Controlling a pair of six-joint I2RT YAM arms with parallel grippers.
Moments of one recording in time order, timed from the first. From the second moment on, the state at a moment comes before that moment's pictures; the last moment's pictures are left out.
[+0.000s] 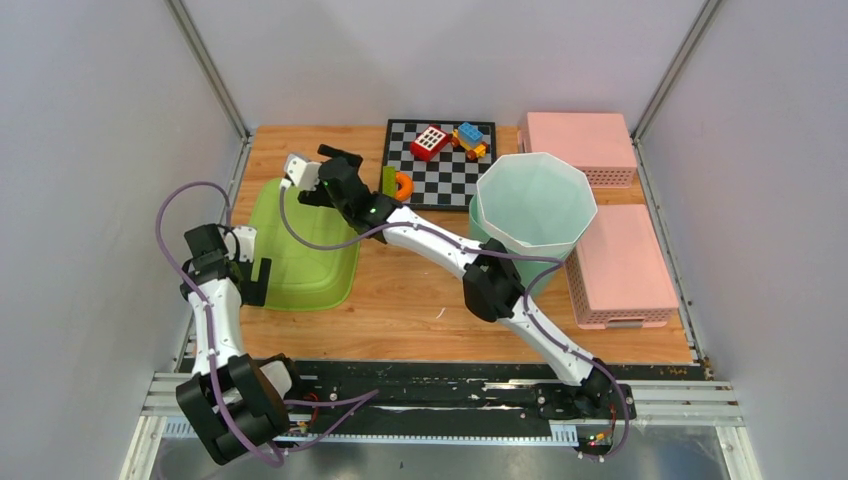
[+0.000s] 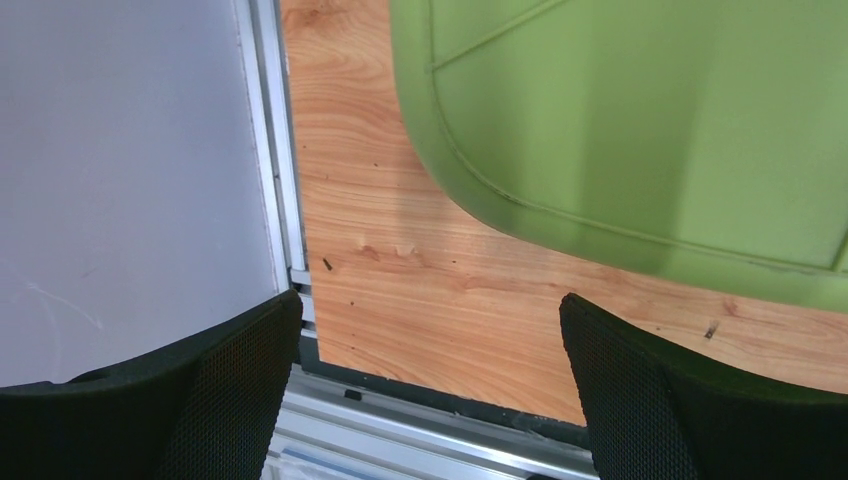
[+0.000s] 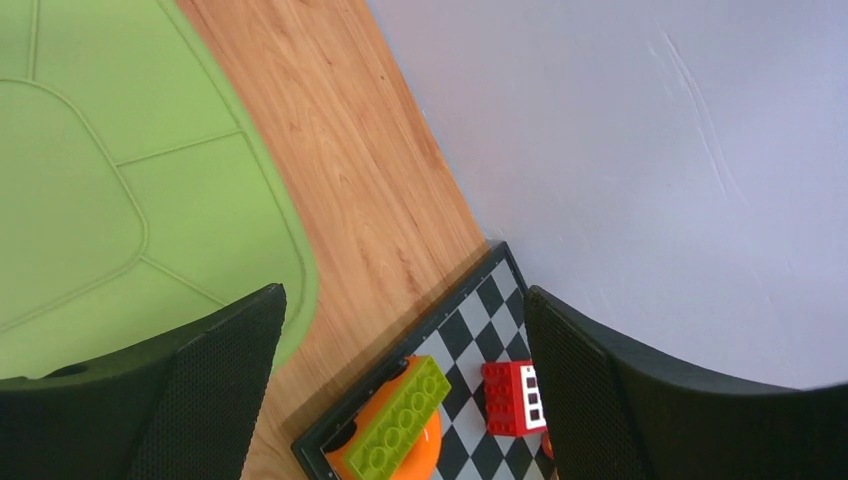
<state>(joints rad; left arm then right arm) 0.50 1.03 0.69 -0.66 -0.03 0.56 0.98 2.59 2.51 -0.13 0.37 -0.72</state>
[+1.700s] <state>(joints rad) 0.48 1.12 0.90 -0.49 -0.17 0.35 0.97 2.14 1.98 -0.56 -0.19 -0.75</state>
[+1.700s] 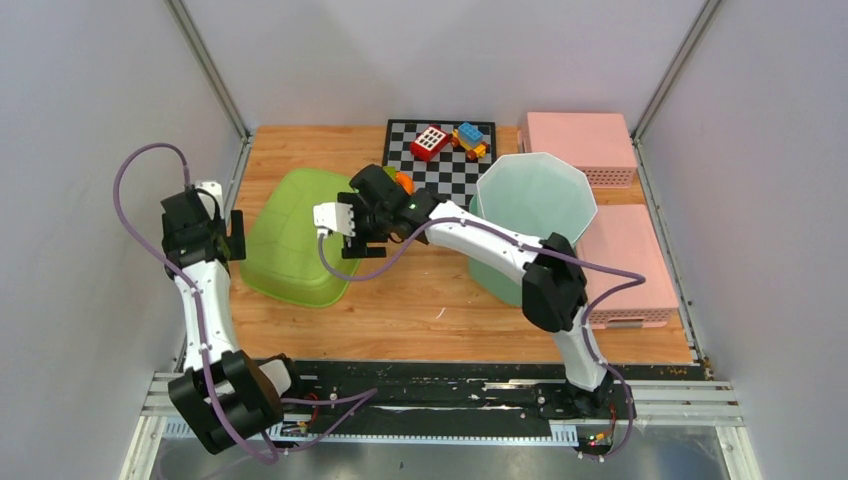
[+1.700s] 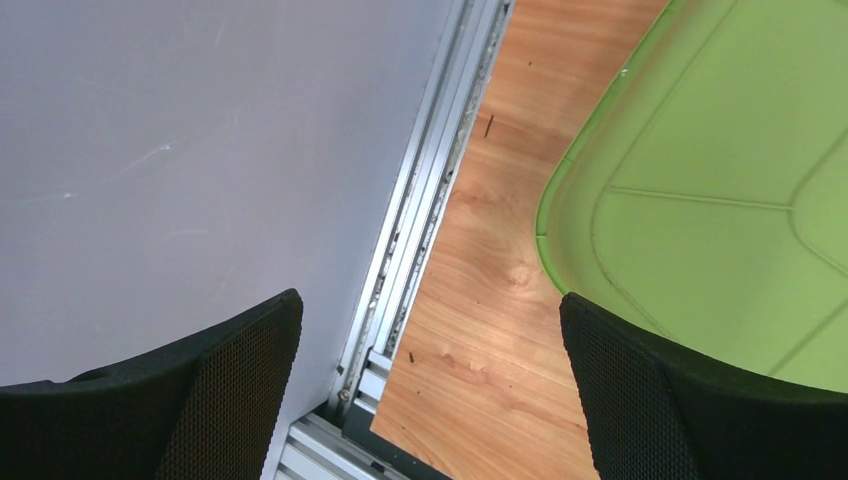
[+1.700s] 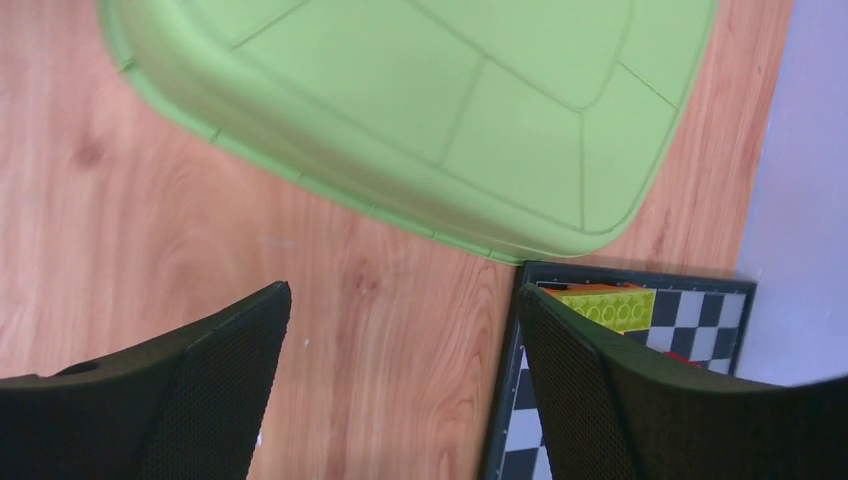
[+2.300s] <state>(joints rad) 0.48 0.93 0.89 -0.61 -0.10 0.35 1.22 2.33 1.95 -0.44 -0.06 -1.07</state>
